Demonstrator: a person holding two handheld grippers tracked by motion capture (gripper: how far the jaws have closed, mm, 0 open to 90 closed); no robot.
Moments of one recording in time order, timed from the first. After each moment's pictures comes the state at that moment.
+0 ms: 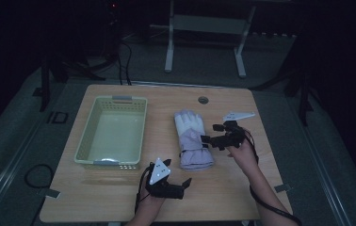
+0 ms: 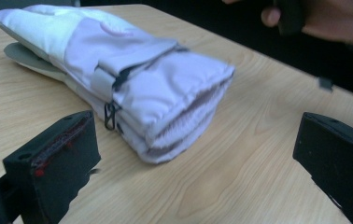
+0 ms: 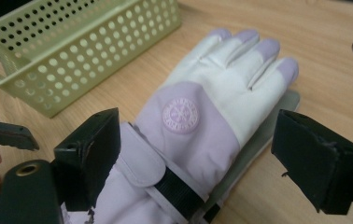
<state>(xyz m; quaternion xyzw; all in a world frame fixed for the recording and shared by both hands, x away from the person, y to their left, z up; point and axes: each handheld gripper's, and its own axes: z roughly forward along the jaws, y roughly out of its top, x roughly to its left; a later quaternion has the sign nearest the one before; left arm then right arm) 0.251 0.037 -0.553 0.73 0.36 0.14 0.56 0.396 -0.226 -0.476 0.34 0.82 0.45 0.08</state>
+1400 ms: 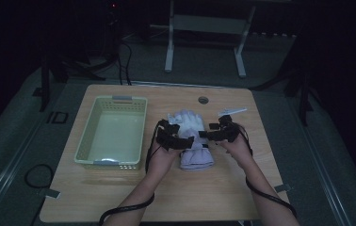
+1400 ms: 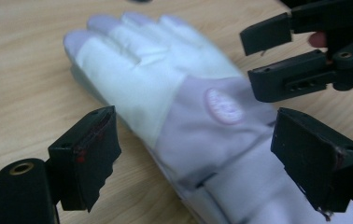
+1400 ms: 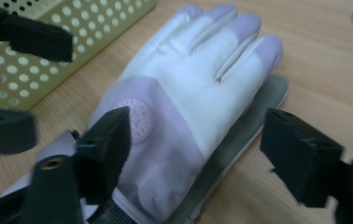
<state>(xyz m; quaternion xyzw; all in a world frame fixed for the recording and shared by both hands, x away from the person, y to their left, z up) 0.377 0.012 -0.503 0.76 0.48 0.12 0.42 0.435 -0.222 -0.503 0.38 0.83 0.41 0.05</state>
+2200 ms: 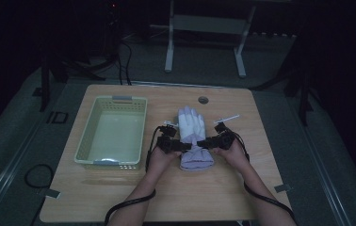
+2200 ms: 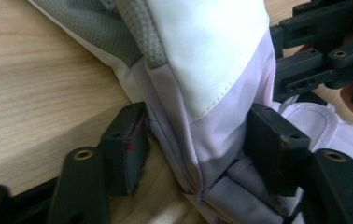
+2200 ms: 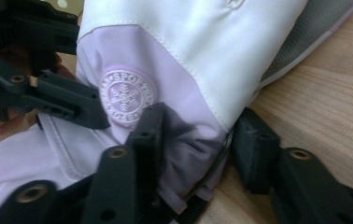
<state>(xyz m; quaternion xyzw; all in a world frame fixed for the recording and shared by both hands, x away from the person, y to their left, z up) 0.410 0.020 -0.567 0.76 0.48 -0.07 0.43 0.443 -0.225 -0.552 0.41 0.83 0.37 -0.06</state>
